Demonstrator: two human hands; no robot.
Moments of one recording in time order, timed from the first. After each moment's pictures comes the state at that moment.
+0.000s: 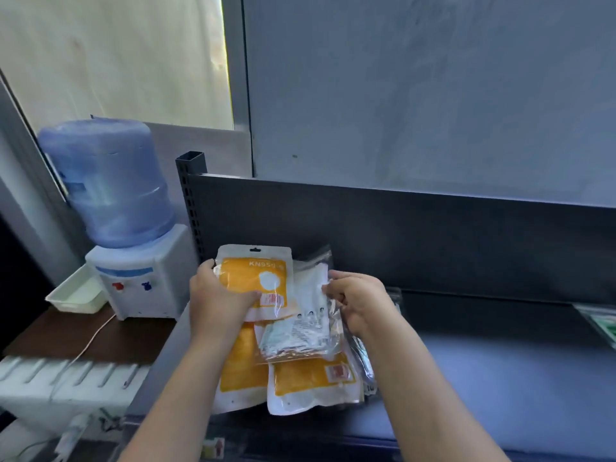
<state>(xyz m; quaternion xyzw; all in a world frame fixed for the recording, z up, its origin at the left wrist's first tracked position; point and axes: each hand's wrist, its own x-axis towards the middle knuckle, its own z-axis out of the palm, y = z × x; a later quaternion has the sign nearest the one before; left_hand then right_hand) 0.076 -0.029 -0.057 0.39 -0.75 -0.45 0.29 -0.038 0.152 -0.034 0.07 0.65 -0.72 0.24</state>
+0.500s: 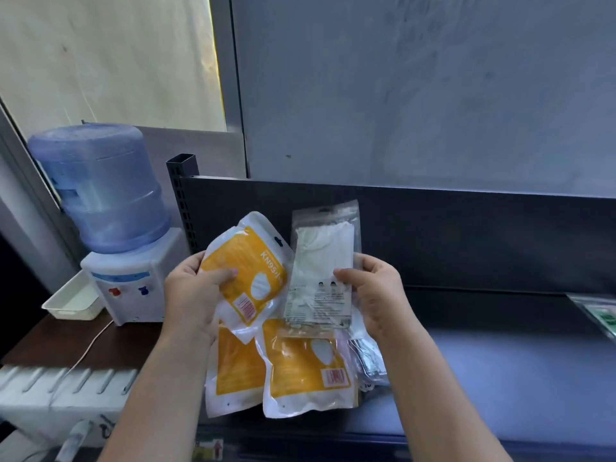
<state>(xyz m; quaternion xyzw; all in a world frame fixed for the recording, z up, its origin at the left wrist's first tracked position) 0.090 -0.032 -0.019 0.34 -0.53 -0.71 0.31 -0.035 0.185 -0.021 -0.06 0.63 -0.76 0.18</state>
